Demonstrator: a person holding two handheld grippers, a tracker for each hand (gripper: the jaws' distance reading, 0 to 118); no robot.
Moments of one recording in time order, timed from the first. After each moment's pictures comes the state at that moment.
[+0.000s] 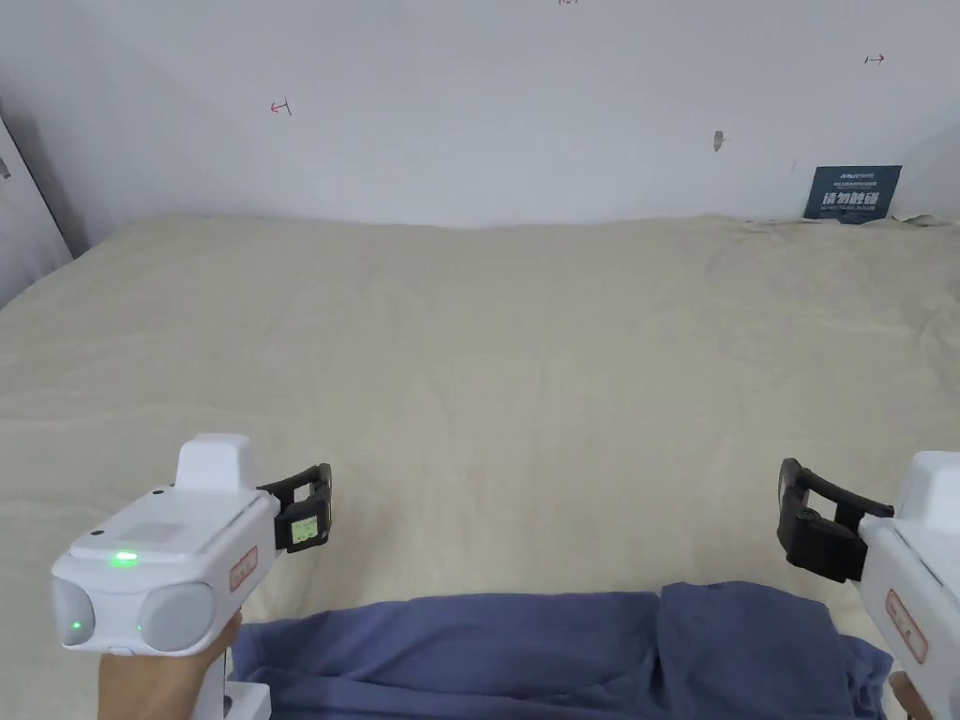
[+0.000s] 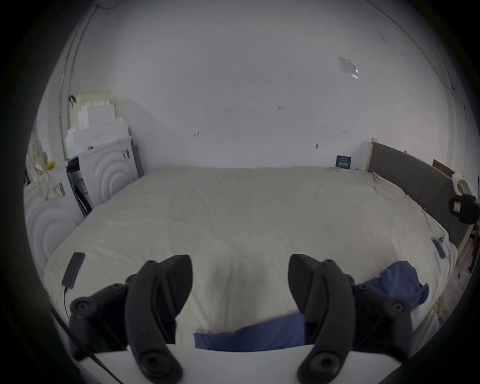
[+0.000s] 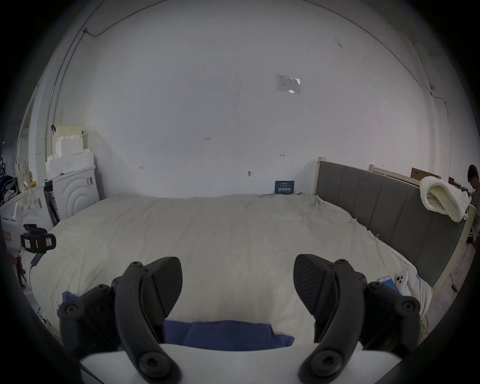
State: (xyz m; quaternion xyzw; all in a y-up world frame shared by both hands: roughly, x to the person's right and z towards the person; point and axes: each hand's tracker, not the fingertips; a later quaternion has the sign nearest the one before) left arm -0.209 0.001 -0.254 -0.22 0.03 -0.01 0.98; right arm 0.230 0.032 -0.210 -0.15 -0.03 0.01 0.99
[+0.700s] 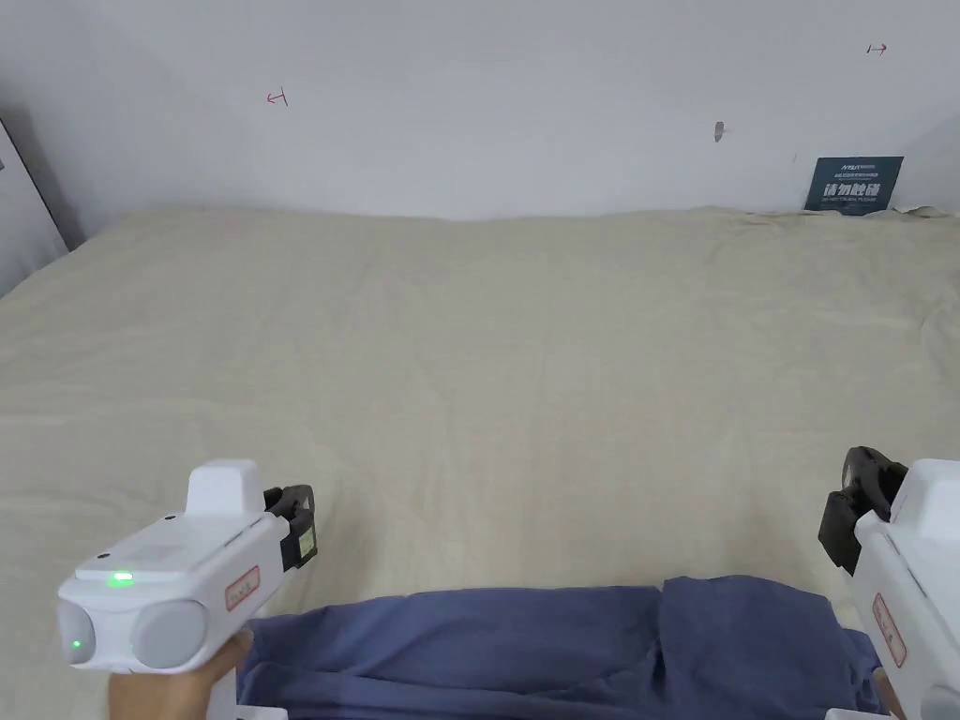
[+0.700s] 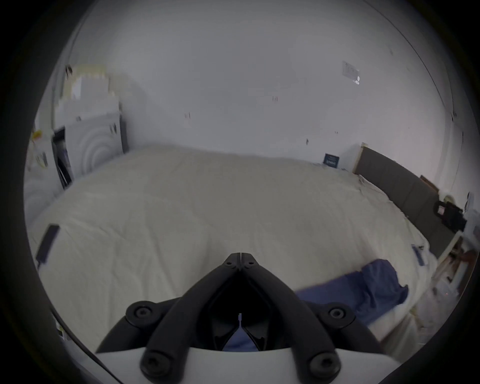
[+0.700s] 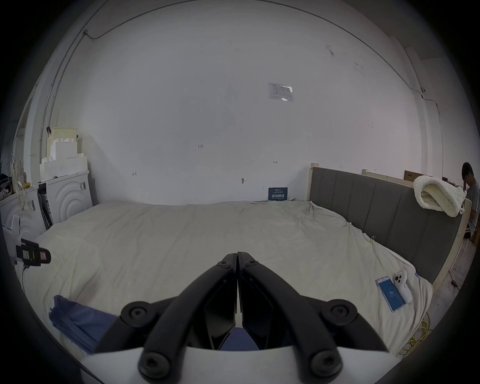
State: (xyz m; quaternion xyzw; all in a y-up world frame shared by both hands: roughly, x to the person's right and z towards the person) left arm -0.228 -0.025 -0.258 -0.28 -0.03 0.07 0.96; right arm 0.231 0.012 -0.215 -0.12 -0.05 0.01 0.99
